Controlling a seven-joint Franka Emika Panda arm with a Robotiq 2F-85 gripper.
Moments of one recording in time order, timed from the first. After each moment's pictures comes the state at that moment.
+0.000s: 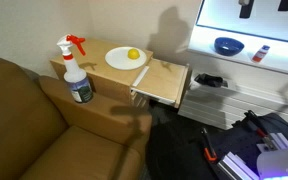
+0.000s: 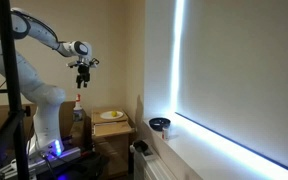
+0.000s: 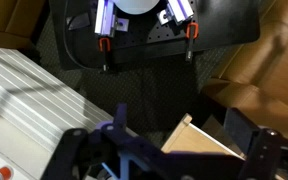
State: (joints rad) arm 0.02 -0.66 0.18 -2.47 0.03 1.55 0.31
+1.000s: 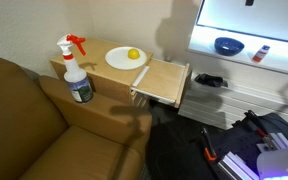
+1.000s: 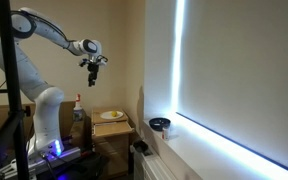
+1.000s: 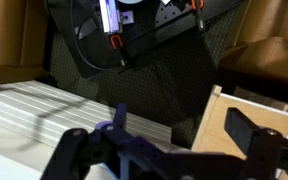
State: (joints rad) arm -0.09 -0.56 0.11 -2.37 -0.04 1.56 0.47
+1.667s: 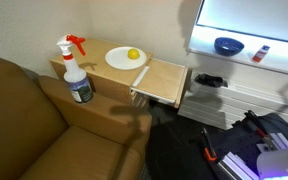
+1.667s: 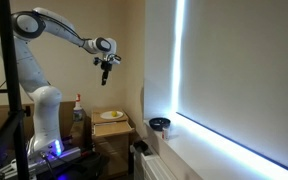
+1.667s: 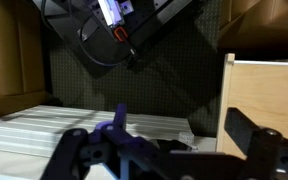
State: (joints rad) arm -0.19 -0.43 -0.03 -2.24 -0.07 1.56 0.49
